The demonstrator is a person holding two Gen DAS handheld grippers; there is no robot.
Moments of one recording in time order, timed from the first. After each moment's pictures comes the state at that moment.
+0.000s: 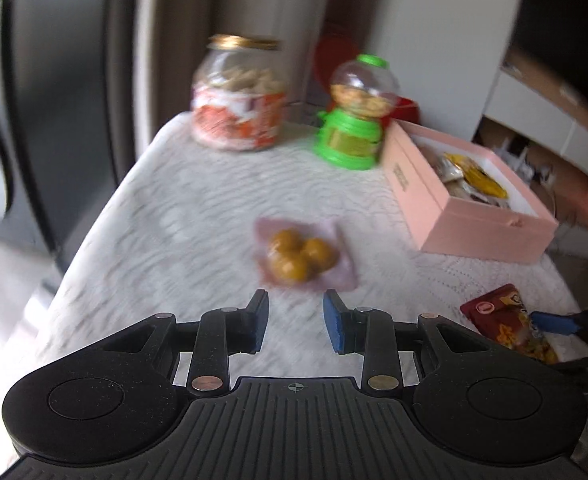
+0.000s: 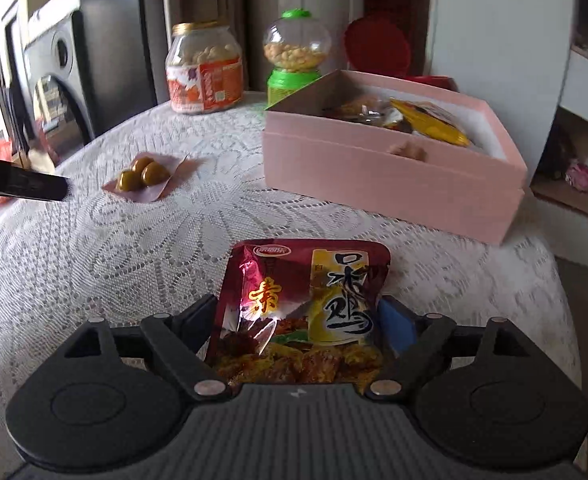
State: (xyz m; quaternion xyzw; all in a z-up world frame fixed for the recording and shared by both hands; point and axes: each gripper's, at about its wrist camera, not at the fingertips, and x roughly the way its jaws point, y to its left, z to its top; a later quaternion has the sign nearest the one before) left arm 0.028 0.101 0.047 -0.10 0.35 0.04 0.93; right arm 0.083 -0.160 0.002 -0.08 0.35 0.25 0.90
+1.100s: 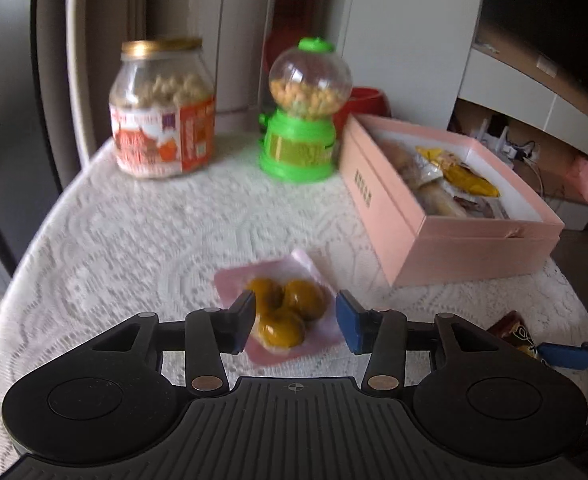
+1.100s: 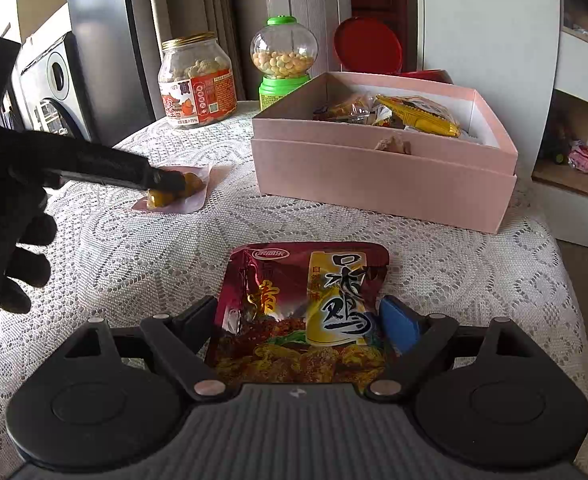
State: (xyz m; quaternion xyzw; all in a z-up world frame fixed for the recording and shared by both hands) left arm 0.093 0.073 0.034 -0.07 0.35 0.00 0.93; right arm 0.085 -0.164 0.001 -0.05 0.36 0.26 0.90
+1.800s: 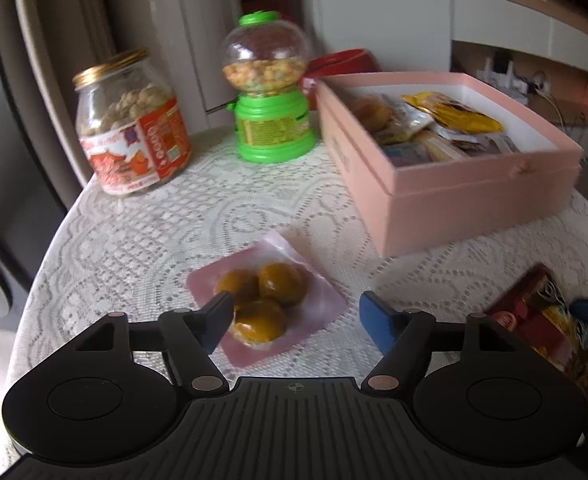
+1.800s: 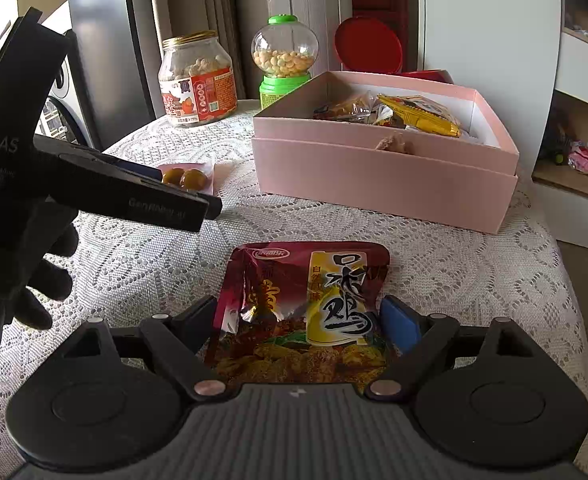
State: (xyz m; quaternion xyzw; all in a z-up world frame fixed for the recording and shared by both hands) left arm 0.114 0.030 0.020 0.03 0.39 0.03 0.92; right arm 0.083 -0.163 0.002 -0.05 0.36 0.26 0.90
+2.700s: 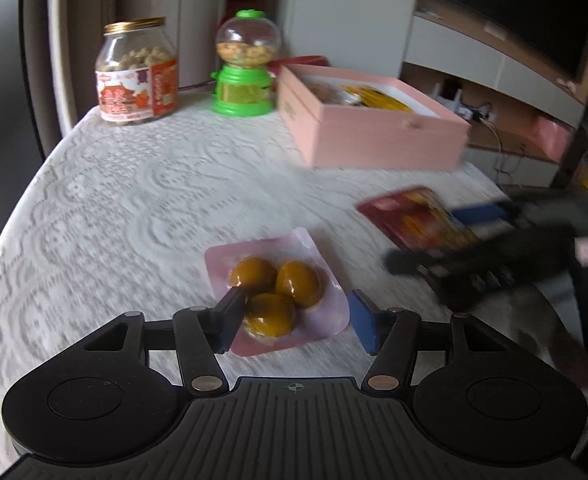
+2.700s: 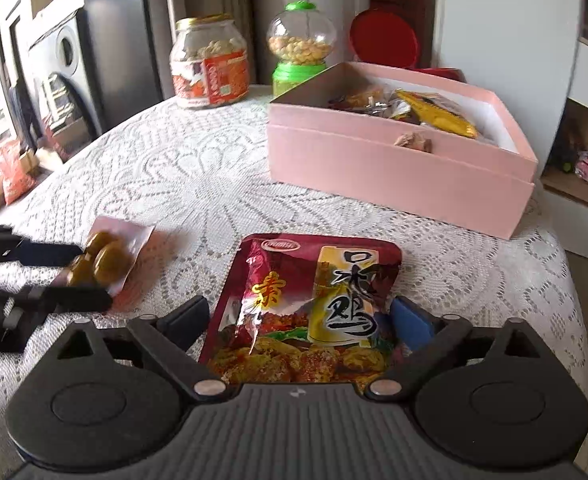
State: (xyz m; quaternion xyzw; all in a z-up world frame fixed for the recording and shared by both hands) left arm -0.024 0.032 0.024 -0.04 0.37 -0.05 0.93; right arm 0.087 -0.152 0.000 -0.09 0.37 0.28 0.88
